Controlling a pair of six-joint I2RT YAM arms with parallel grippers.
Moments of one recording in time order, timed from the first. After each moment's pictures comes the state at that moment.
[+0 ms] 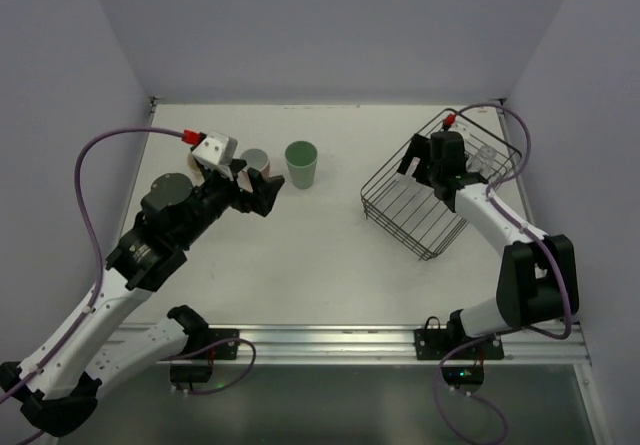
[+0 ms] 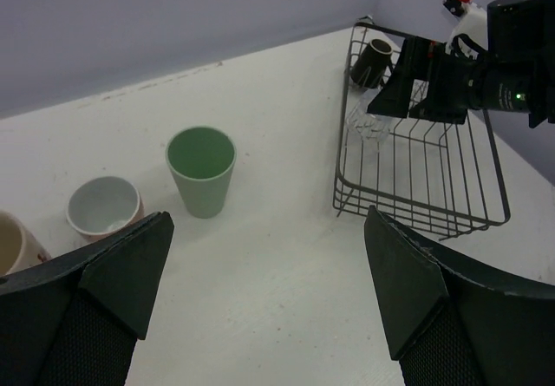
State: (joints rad) left arm -0.64 0.83 1.04 -0.31 -0.05 -0.19; right arm 0.20 1.44 0.96 -0.16 0.18 0.51
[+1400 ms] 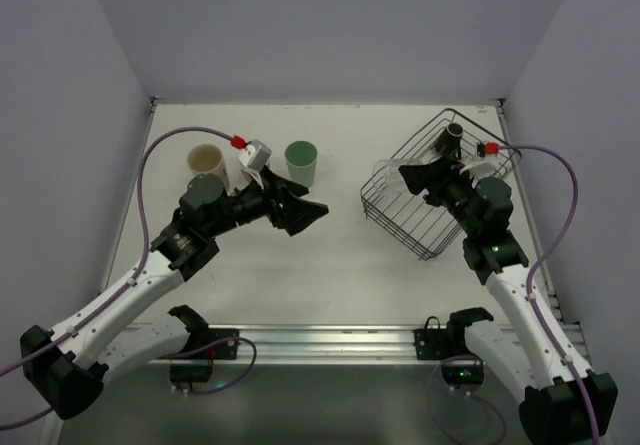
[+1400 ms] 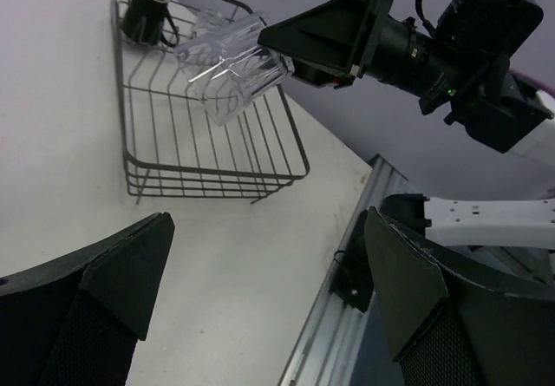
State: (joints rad) left arm -0.65 0.90 0.84 0.04 0.41 -0.48; right arm 0.20 0.86 0.70 -0.01 -0.13 0.69
